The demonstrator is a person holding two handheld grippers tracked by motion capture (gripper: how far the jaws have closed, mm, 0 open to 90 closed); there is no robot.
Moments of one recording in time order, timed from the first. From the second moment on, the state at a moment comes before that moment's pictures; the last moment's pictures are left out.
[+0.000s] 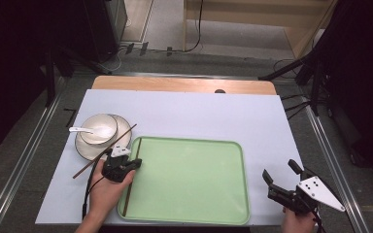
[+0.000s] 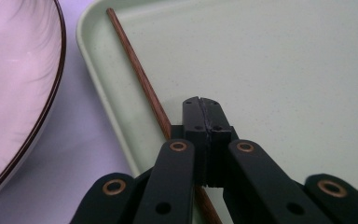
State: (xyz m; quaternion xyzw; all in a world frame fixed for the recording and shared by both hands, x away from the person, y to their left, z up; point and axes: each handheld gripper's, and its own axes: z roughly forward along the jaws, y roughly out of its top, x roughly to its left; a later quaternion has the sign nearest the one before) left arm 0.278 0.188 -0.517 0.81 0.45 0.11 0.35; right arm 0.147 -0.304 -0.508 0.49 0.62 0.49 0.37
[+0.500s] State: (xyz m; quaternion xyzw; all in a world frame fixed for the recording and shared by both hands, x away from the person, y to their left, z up) left arm 0.275 0.184 -0.518 0.82 0.44 0.11 0.35; right arm 0.147 -0.305 -0.508 0.49 0.62 0.49 0.37
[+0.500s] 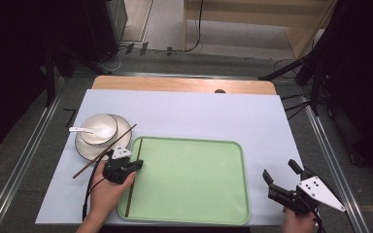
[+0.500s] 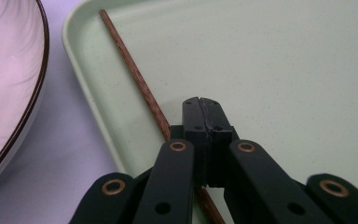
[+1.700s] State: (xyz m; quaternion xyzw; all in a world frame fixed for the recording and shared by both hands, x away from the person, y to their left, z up) left arm 0.281 0.299 -0.474 0.79 0.45 0.19 0.36; right arm 0.148 -0.304 -0.508 0.49 0.62 0.49 0.37
